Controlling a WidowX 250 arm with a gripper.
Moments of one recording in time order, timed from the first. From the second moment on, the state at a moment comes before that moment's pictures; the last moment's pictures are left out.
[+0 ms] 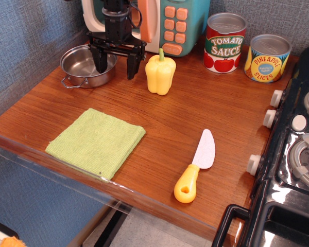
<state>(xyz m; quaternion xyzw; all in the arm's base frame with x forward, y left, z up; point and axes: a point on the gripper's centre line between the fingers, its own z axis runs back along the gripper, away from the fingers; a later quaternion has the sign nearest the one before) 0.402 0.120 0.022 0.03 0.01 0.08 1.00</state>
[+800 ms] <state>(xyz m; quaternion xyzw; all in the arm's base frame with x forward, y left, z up) 0.401 0.123 0.013 0.02 0.00 0.09 1.00</state>
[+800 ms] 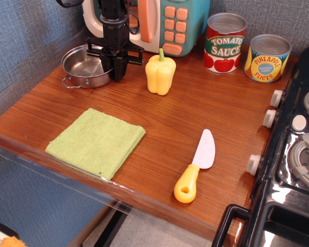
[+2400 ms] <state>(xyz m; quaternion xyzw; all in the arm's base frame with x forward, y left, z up) 0.249 0.019 0.049 -0.01 -0.03 -0.02 1.00</state>
